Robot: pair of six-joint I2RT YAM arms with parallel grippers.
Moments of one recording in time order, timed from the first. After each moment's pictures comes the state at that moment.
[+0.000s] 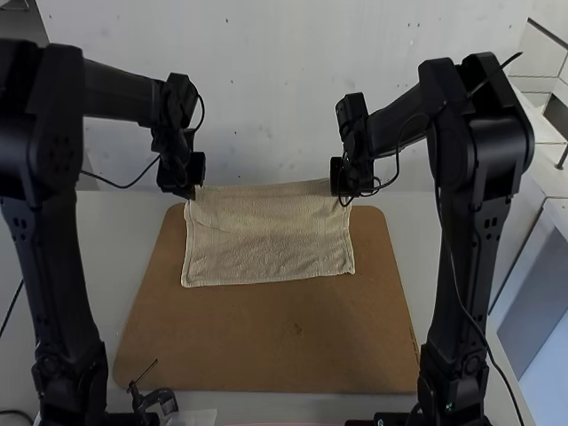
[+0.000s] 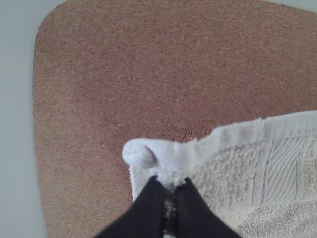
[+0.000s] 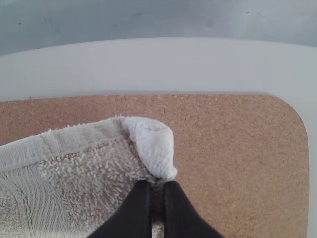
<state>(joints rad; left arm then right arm) -0.22 1.83 1.33 -0.68 -0.08 -0.20 0.31 1.87 1.16 -0.22 0.19 0.22</state>
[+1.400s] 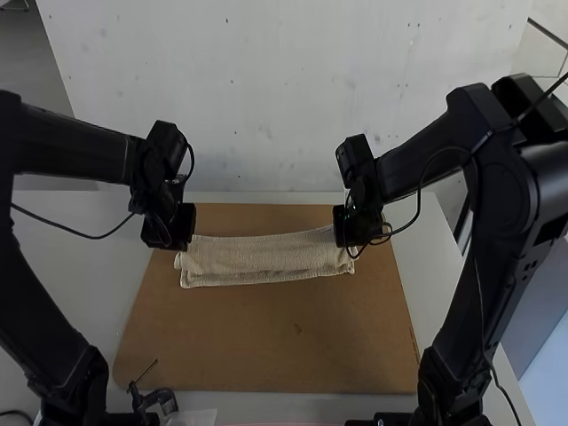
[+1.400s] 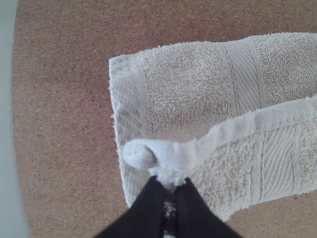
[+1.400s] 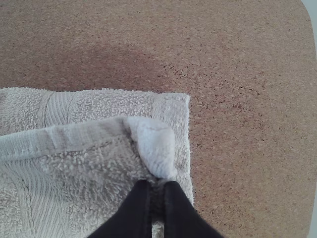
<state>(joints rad) -0.29 1.48 0.83 -0.54 -0.05 -0.22 0.40 1.62 0.79 -0.21 0.21 0.20</state>
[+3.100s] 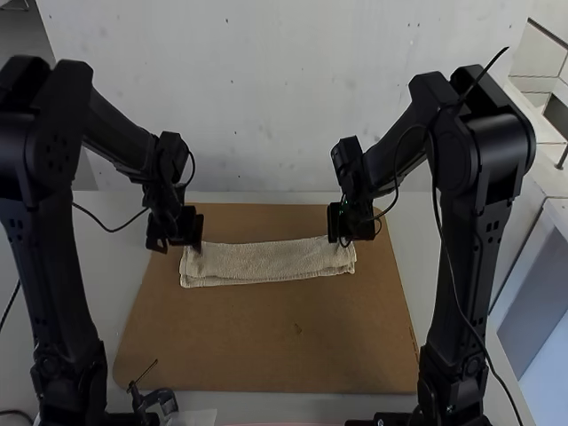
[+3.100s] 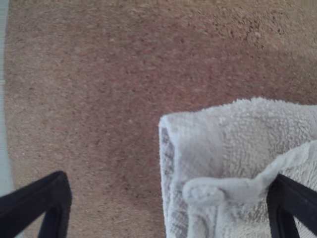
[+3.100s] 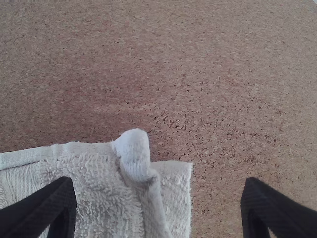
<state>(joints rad) -0.17 1.82 1.00 -0.48 -0.04 -0.20 0.35 1.85 0.94 -0.17 0.20 0.23</state>
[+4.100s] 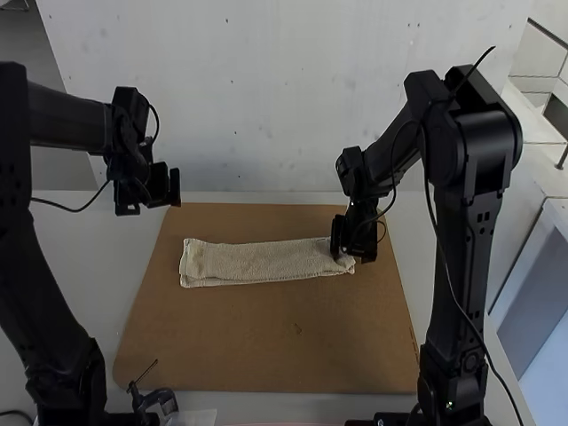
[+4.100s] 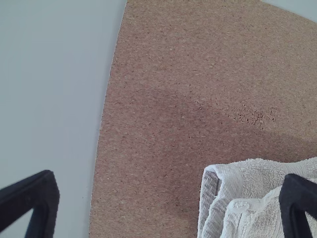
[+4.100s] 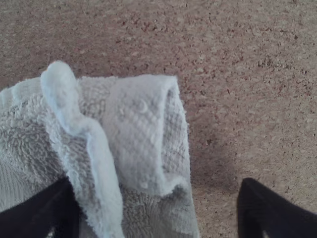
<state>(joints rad) -0.03 1.57 1.00 -0.49 -0.01 -0.18 0.31 1.94 1.01 -0.39 0.07 0.39</state>
